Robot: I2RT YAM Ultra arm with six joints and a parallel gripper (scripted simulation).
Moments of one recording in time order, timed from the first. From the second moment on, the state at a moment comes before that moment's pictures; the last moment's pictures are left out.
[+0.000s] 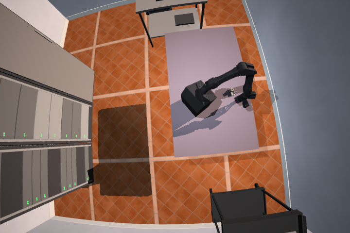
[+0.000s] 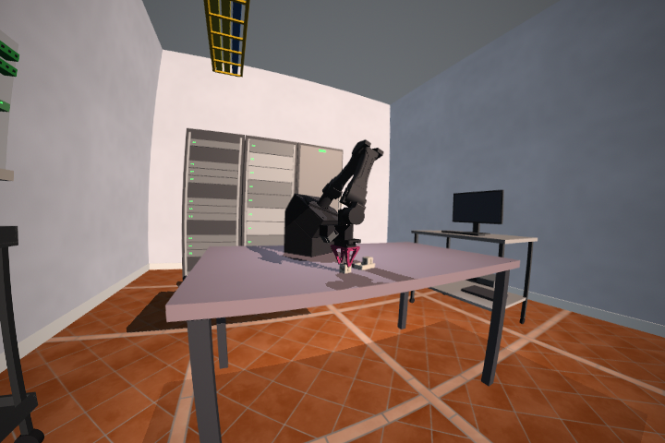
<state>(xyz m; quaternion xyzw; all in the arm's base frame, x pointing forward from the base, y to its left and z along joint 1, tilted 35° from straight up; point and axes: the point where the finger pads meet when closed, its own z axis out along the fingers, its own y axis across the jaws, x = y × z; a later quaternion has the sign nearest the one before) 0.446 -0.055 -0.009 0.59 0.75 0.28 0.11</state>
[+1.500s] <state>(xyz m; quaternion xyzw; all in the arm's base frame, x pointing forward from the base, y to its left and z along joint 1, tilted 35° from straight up) 0.455 -0.052 -0.018 0.59 0.75 0.28 0.12</state>
